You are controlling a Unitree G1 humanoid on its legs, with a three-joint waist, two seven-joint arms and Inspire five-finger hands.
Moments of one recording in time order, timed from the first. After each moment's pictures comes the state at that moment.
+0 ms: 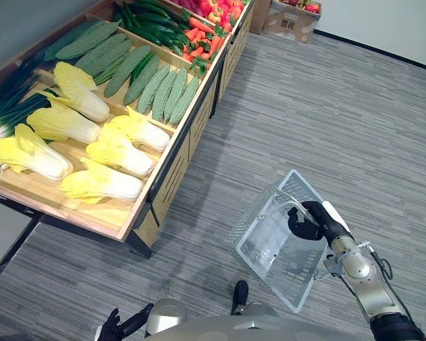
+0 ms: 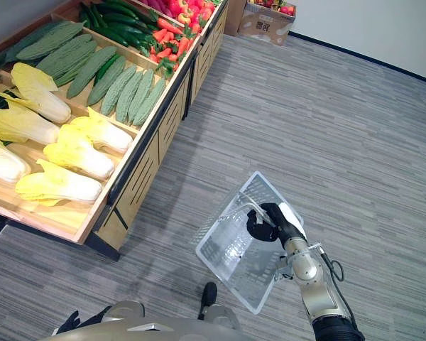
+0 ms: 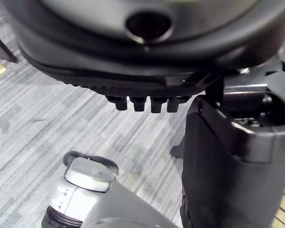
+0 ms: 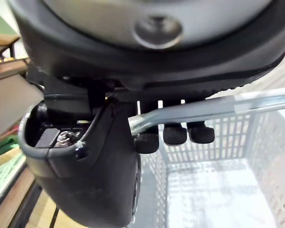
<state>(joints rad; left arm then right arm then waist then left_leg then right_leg) 0.32 0.12 0.29 0.98 -0.07 -0.17 0.06 0.11 -0.46 0.02 0.31 -0.27 -0.07 0.03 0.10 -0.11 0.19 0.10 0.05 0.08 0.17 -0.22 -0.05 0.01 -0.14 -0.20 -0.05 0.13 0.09</state>
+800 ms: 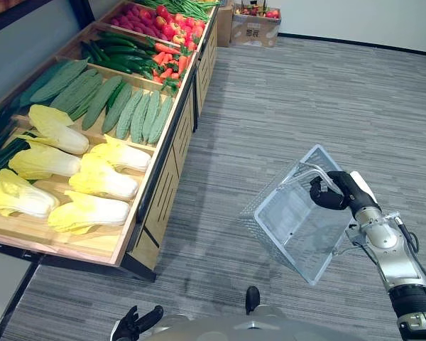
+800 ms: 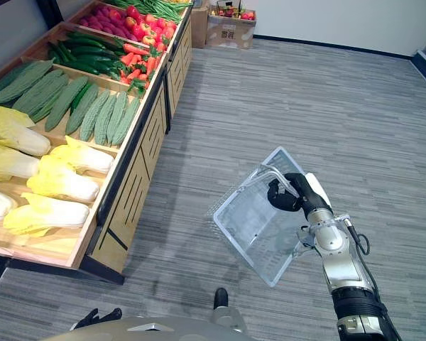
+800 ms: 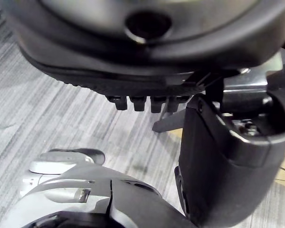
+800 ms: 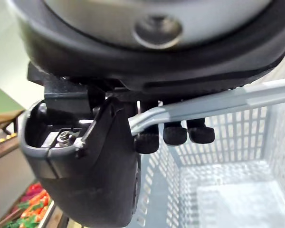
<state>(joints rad) 0.28 0.13 0.13 1.02 -0.12 -0.13 0.02 -0.06 -0.59 -0.06 0.34 -0.15 -0.03 0.06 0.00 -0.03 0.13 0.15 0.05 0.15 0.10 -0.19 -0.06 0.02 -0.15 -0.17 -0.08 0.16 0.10</state>
